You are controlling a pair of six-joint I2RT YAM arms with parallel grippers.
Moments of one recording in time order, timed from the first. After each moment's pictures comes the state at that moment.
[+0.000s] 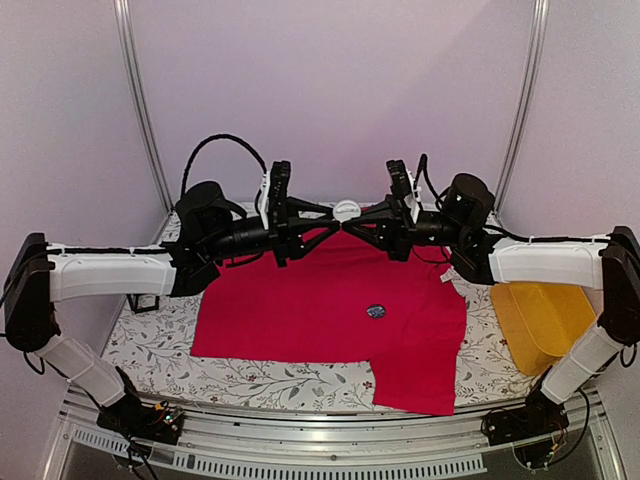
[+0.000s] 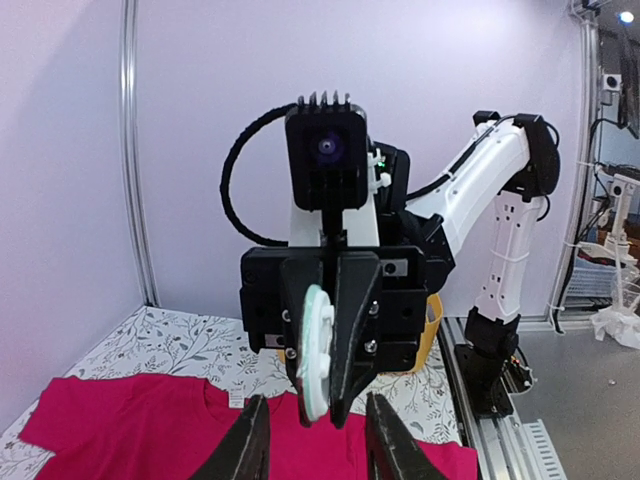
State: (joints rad) left arm -0.82 1.50 0.93 0.74 0.58 -0.11; right arm 0.69 1.56 0.98 0.80 -0.92 0.21
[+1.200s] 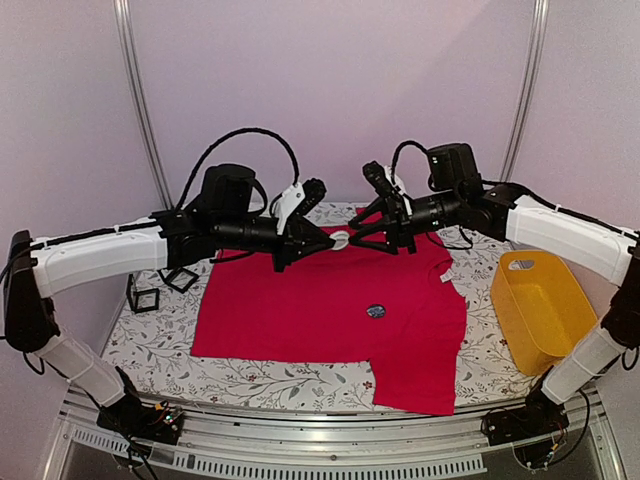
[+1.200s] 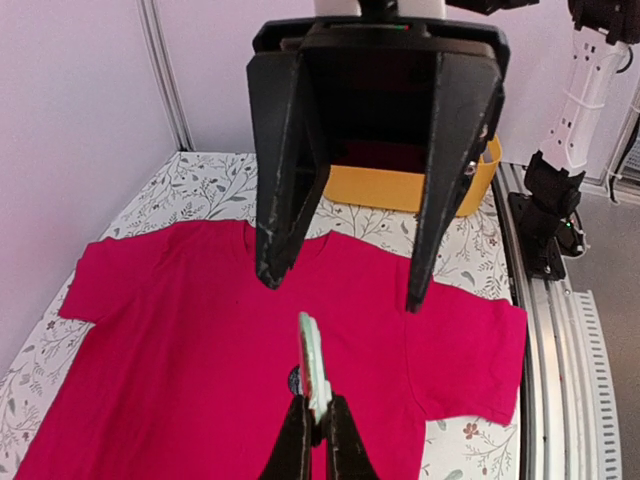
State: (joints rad) left arm -0.82 1.50 1.17 -0.03 0.46 0.22; right arm 0.65 1.53 1.31 -0.24 -0.83 -0.32
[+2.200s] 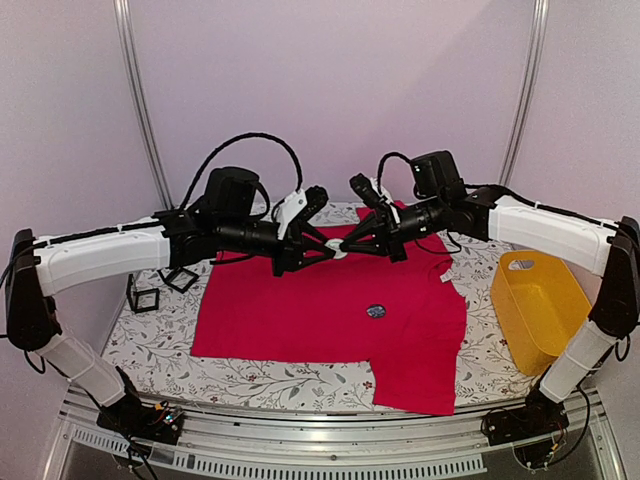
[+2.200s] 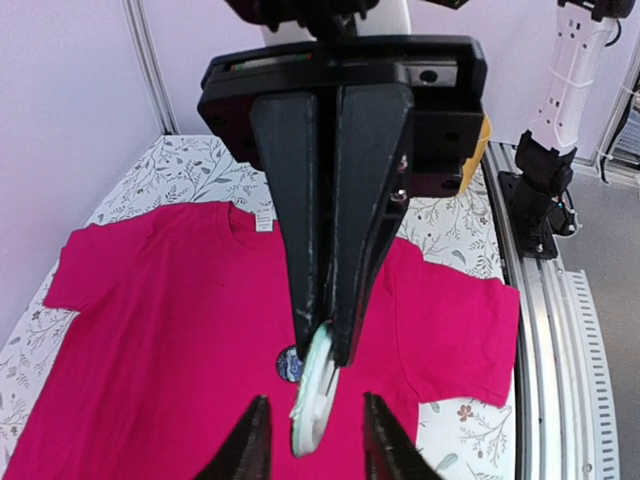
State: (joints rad) left arm -0.82 1.51 1.18 -0.10 0.49 0.26; right arm 0.68 1.63 1.35 -0.29 -0.89 -0.34
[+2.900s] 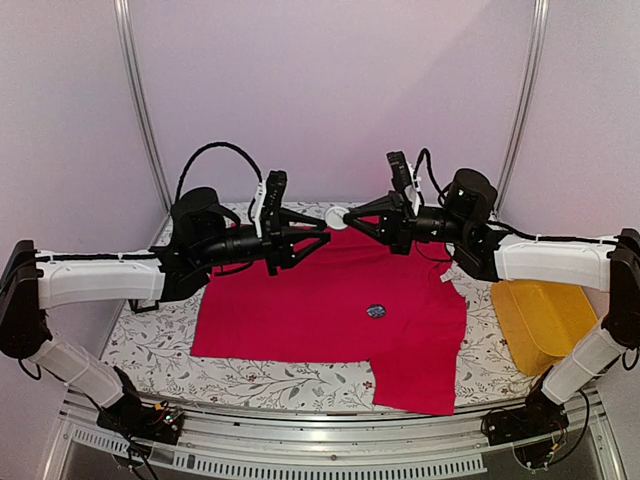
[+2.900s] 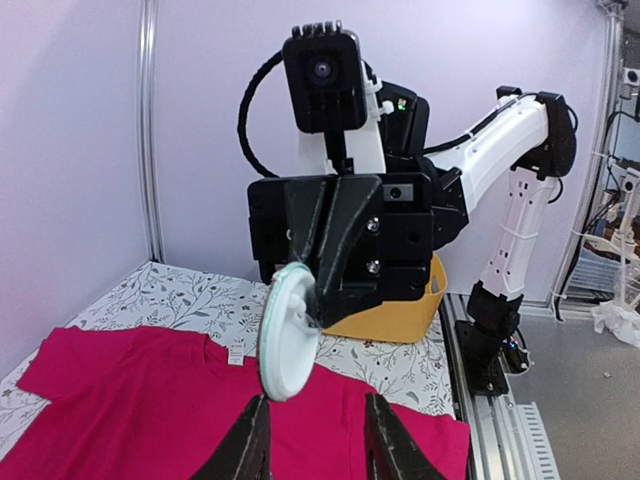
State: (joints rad) left arm -0.80 1.43 0.88 0.62 0.56 -0.10; right arm 0.69 1.53 1.00 0.70 -0.86 0.28
